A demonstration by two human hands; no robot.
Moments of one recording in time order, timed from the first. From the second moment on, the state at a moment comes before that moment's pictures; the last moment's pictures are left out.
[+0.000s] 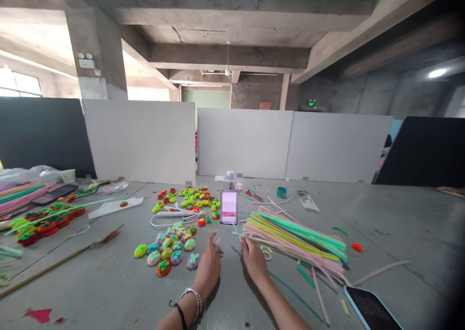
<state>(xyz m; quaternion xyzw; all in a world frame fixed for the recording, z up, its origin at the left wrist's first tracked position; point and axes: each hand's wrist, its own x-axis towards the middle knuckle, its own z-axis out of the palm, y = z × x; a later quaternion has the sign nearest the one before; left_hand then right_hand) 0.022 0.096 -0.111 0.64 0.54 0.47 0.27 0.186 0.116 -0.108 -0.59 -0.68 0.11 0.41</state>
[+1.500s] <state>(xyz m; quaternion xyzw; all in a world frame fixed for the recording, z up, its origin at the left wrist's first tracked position) 0.030 0.078 -0.088 0.72 0.53 0.37 0.24 0.177 0.090 -0.091 -0.53 -0.75 0.11 0.38</state>
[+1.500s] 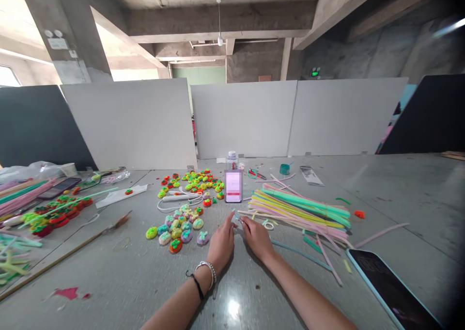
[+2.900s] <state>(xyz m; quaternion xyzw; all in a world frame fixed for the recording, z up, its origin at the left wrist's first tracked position) 0.031 0.080 -0.093 0.75 0.58 0.29 0.14 0.180 0.096 -0.102 -0.49 -0.77 0.10 0.41</state>
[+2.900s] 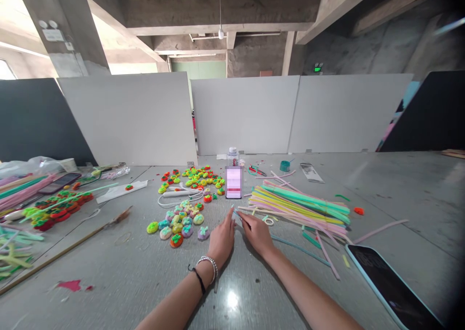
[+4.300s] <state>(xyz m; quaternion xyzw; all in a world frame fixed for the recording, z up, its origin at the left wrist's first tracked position) 0.027 0.093 -0.090 0.52 0.36 0.47 0.62 0.178 0.090 -0.095 -0.47 -0.78 0.12 0.40</state>
